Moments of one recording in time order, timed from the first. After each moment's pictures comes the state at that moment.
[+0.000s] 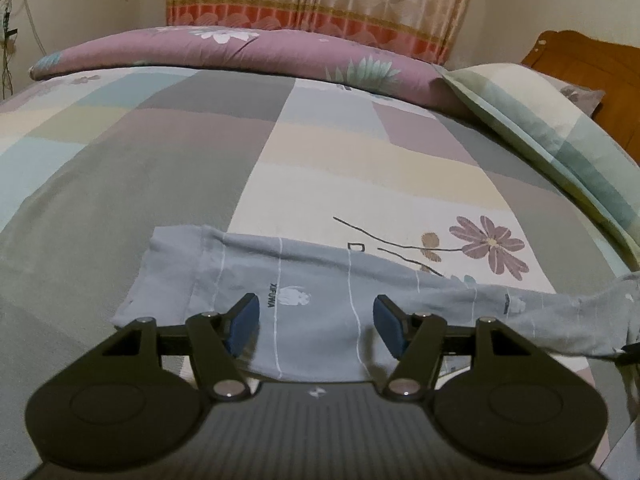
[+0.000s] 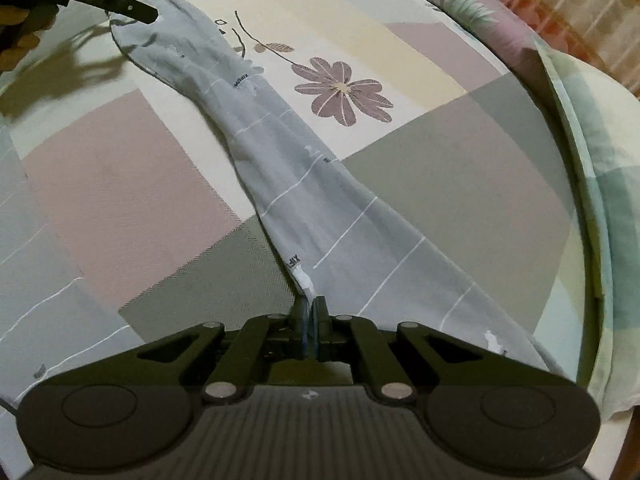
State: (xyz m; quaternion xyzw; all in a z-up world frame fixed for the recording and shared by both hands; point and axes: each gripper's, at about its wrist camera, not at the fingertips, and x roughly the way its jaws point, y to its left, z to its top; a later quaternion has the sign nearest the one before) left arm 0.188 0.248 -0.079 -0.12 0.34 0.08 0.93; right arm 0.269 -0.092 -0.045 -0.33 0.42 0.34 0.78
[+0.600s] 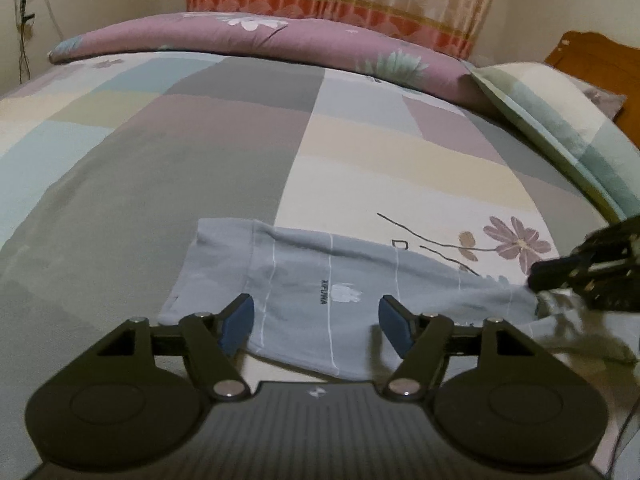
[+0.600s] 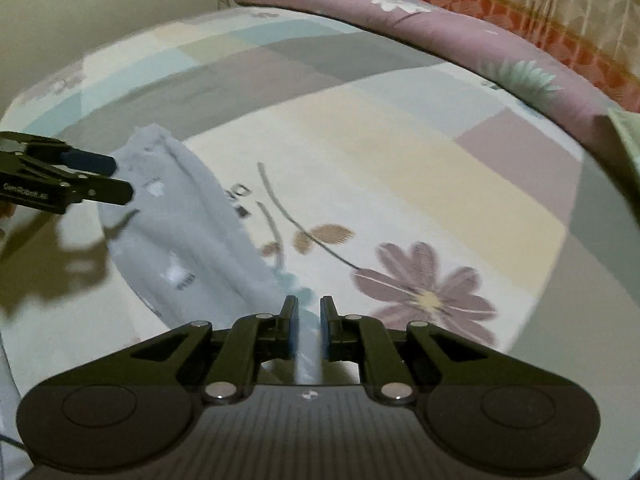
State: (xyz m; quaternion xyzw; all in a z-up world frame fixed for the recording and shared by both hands) left arm 0.184 0.275 -0.081 -0.14 0.36 0.10 0.92; right arm 0.339 0.050 -0.057 -0.22 0.38 0.44 0.78
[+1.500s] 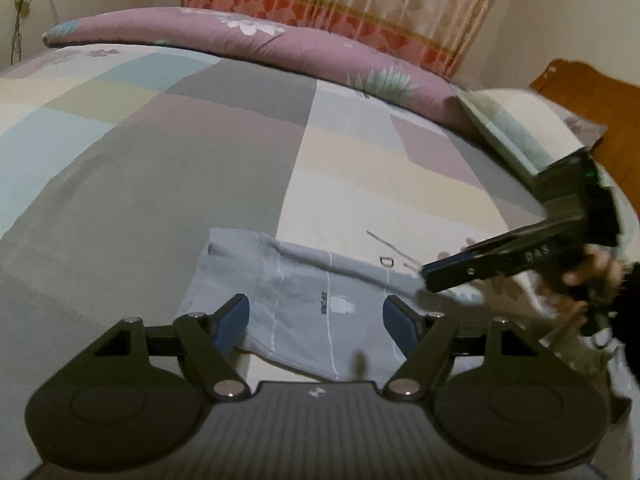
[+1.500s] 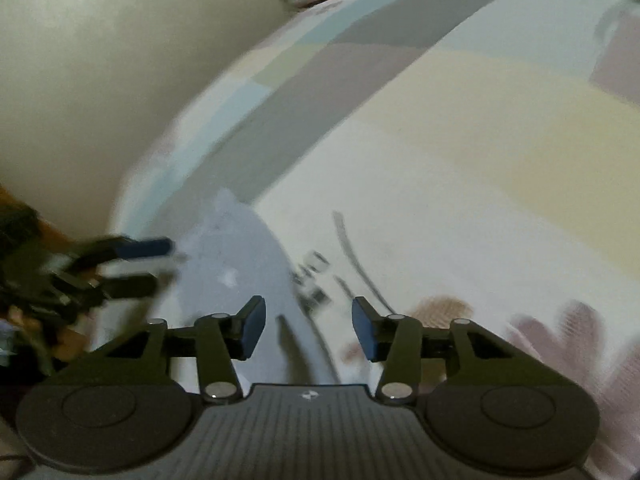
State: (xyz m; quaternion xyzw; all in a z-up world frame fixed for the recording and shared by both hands) left arm 0.167 0.300 -0.064 -0.18 0.34 0.07 0.92; right arm 0.444 0.110 -0.101 -0.01 0.50 0.61 0.62
